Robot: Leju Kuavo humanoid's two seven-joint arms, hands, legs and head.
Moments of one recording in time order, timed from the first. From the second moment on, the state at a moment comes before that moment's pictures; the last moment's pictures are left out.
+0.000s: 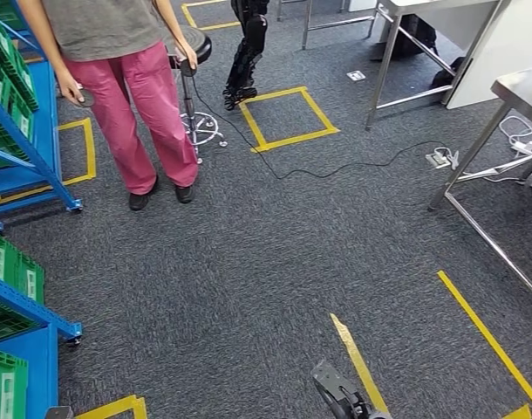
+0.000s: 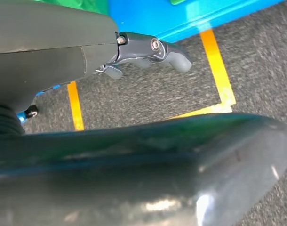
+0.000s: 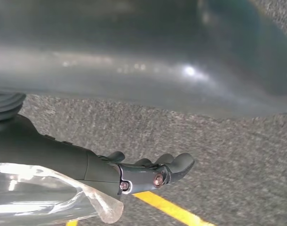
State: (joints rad) left arm 0.02 0.23 -0.63 -0.60 0.56 0.32 -0.07; right arm -0.07 -0.19 0.82 -0.68 -0.36 -0.23 0.07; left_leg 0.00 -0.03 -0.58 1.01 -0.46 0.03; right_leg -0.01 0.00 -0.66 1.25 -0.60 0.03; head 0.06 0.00
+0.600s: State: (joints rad) left arm 0.01 0.24 -0.66 -0.60 0.59 0.32 -0.07; right arm -0.07 -0.19 0.81 -0.68 -0.35 -0.22 0.06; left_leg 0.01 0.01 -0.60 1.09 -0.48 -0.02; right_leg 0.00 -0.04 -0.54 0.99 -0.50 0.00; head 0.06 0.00
